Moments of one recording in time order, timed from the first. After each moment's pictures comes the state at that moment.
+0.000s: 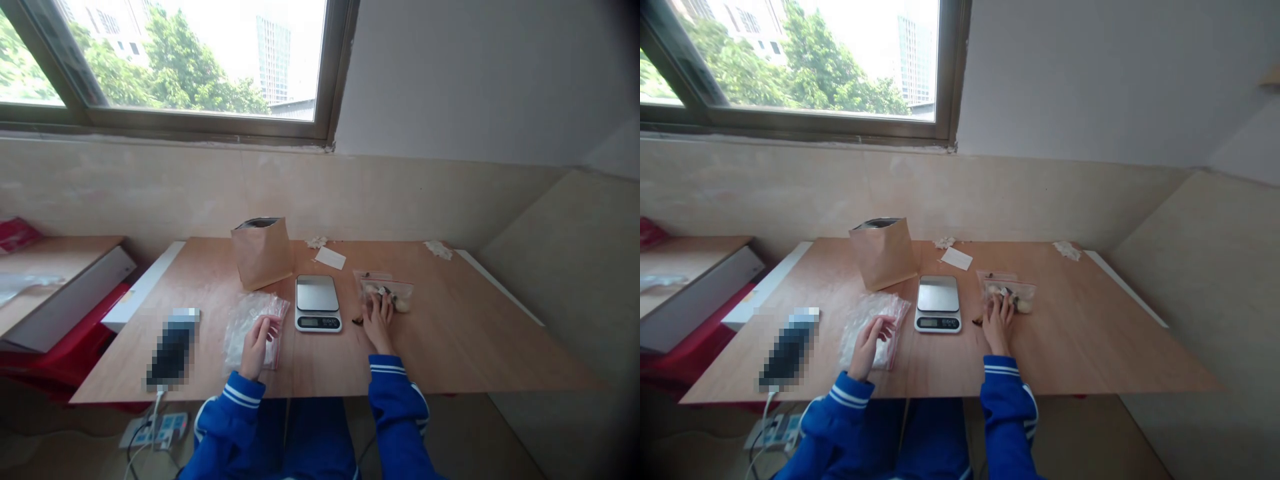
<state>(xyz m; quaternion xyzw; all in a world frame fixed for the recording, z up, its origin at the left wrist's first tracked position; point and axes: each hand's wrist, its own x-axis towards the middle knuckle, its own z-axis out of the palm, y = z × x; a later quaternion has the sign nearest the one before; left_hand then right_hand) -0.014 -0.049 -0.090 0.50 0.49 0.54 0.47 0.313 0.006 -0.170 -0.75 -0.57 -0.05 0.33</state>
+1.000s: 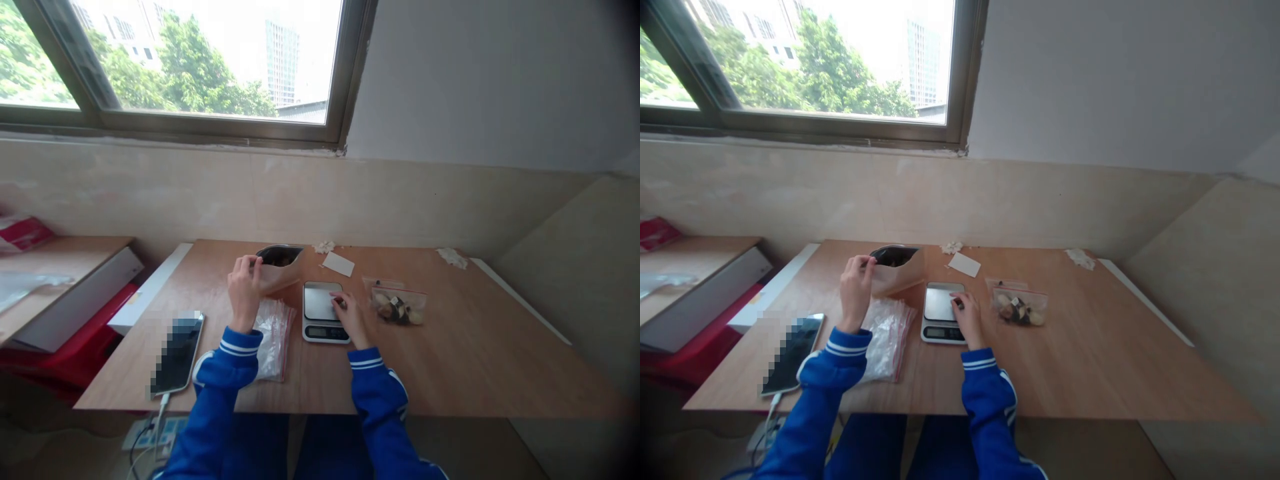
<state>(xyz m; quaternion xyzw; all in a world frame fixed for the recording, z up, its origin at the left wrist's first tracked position) -0.039 0.043 0.018 0.60 0.62 0.51 0.01 0.231 0.045 -0.111 -0.58 -0.67 0.15 0.44</state>
